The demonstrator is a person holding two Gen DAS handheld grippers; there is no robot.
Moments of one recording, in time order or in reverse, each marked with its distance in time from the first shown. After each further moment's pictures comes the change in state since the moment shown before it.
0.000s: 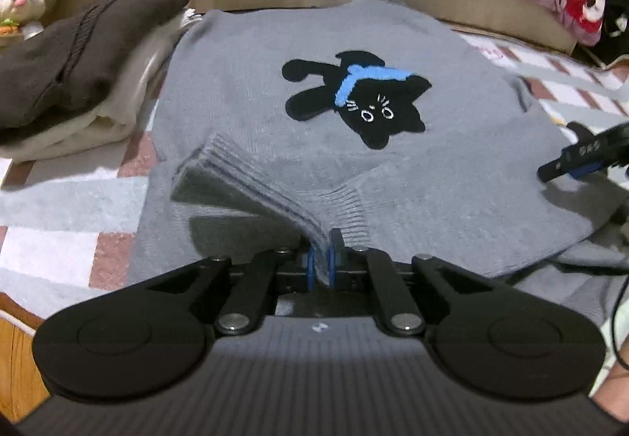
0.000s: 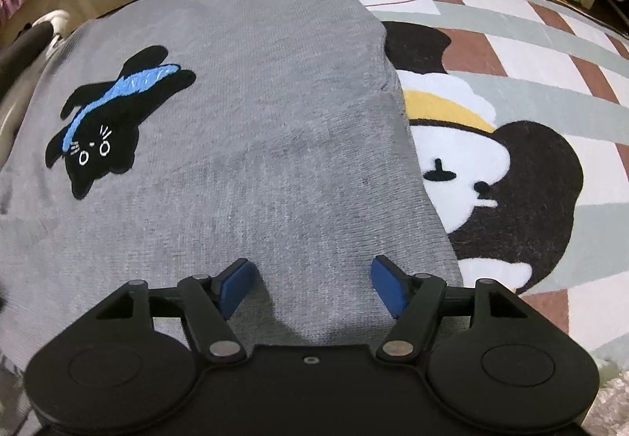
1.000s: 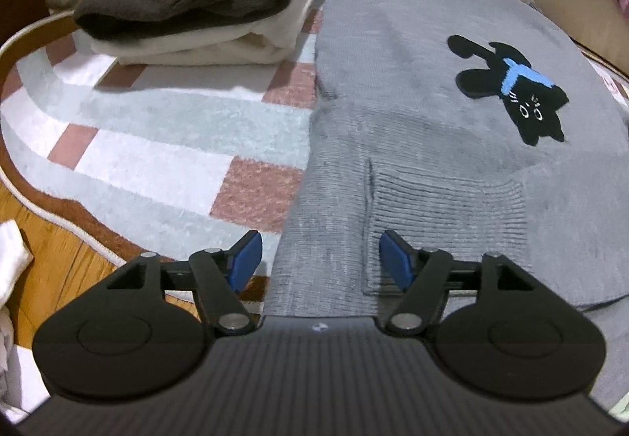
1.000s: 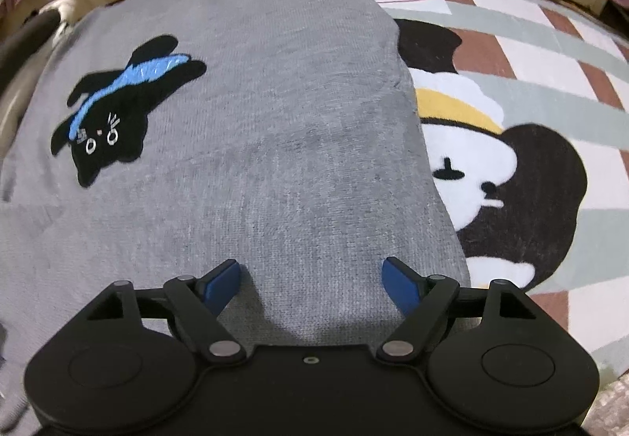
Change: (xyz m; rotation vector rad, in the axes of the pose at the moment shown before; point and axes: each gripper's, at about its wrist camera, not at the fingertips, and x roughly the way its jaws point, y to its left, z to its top) left arm 0.004 0.083 -0.025 -0.266 0.096 0.228; right arm -0.002 0.002 0.004 -0.004 0.025 0.016
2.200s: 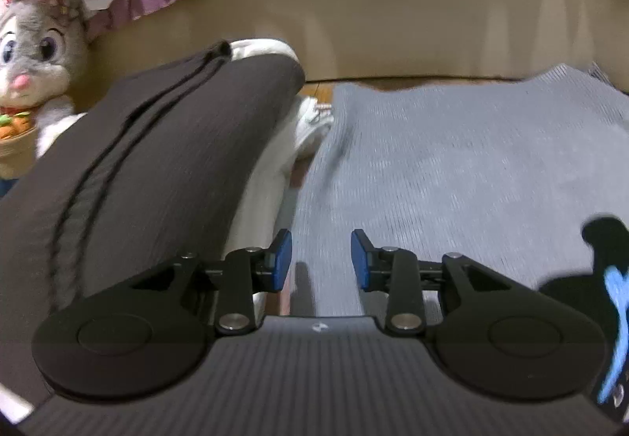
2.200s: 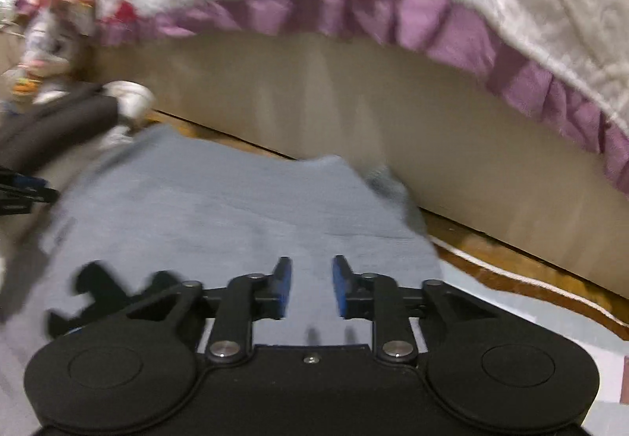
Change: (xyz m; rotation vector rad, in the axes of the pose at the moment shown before) left arm 0.159 -0.049 0.263 0.235 -0.168 0.081; right arm 0.043 0.041 0.255 -0.433 -0.340 0.147
